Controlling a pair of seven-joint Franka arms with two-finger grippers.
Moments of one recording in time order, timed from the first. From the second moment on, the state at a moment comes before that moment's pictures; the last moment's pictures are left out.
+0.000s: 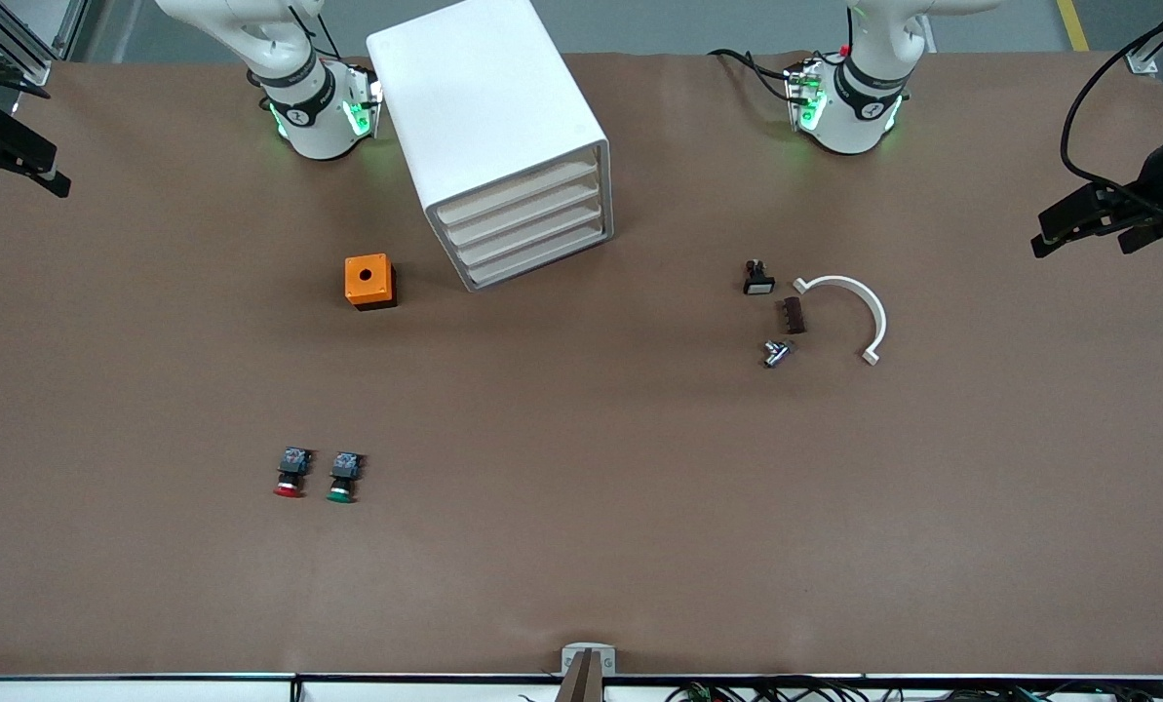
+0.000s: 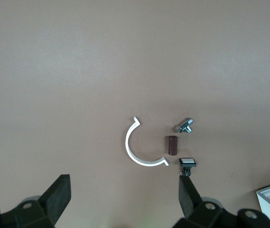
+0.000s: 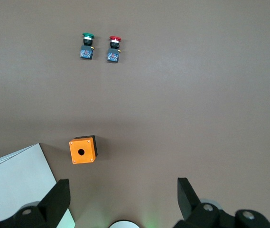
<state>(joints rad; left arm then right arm) -0.04 -0.02 0.02 -1.56 -0.03 1.52 -0.06 0.01 -0.17 -0.10 -1.64 0.02 1.46 -0.12</state>
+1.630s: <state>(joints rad) -0.07 0.29 0.01 -1.57 -0.03 1.56 -0.17 0.01 -0.17 -0.11 -1.65 0.00 1.47 -0.12</state>
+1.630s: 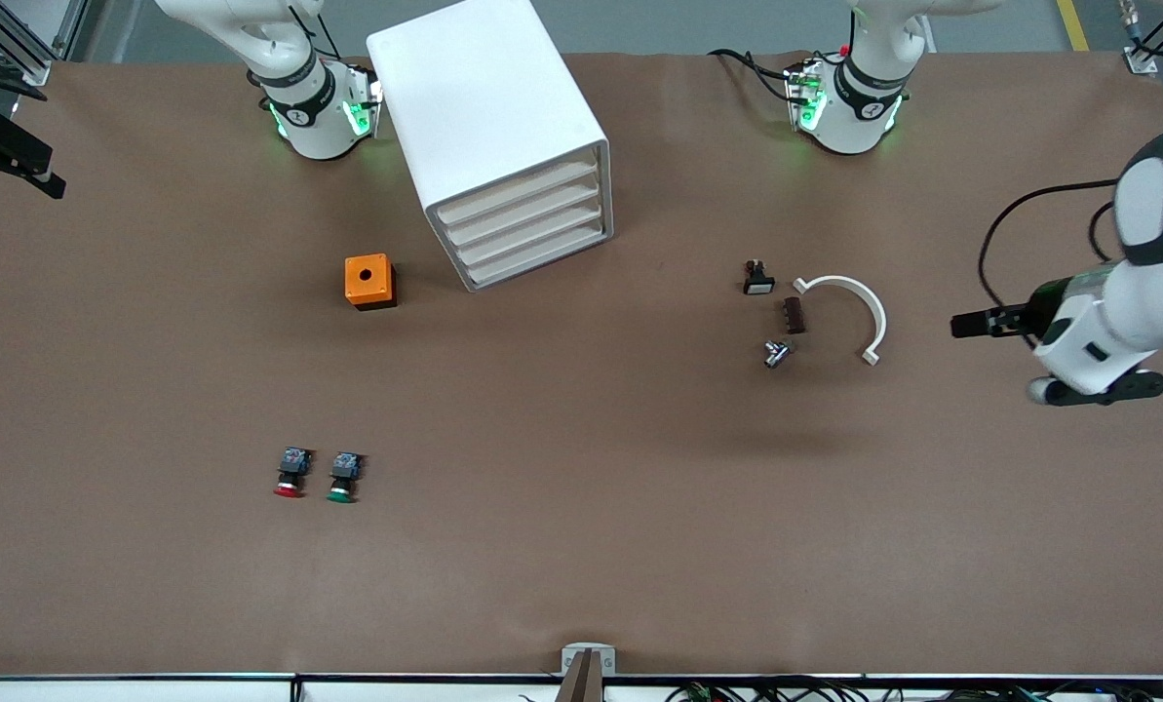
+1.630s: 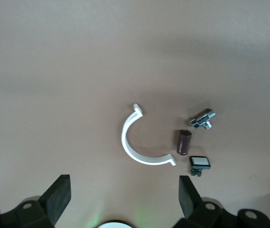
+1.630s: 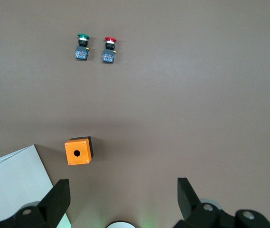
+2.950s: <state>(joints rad) -0.32 0.62 -0.05 -1.46 -0.67 1.52 -1.78 -0.01 0.30 -0.10 -1.65 0.04 1.79 -0.04</state>
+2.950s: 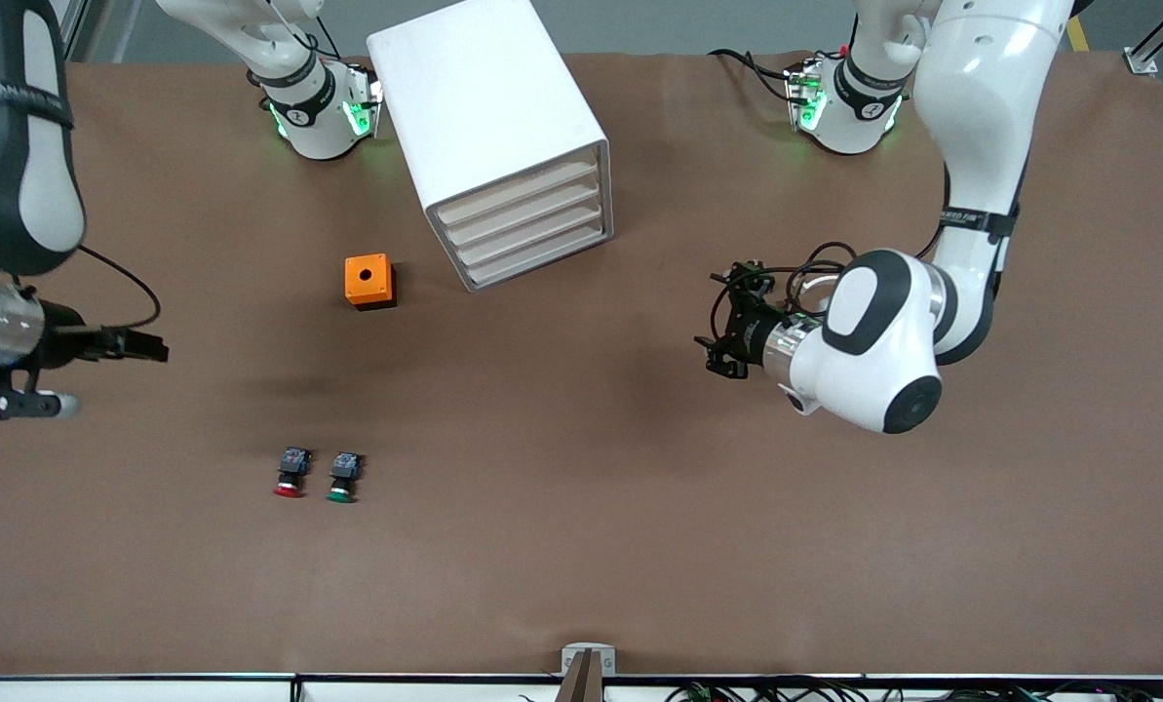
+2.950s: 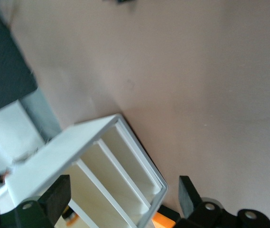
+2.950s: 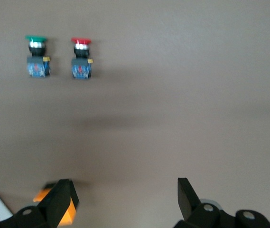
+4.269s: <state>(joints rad) -0.35 0.89 -0.30 -1.43 -0.91 1.49 -2.21 0.13 0.68 -0.09 -1.65 0.05 2.34 0.34</state>
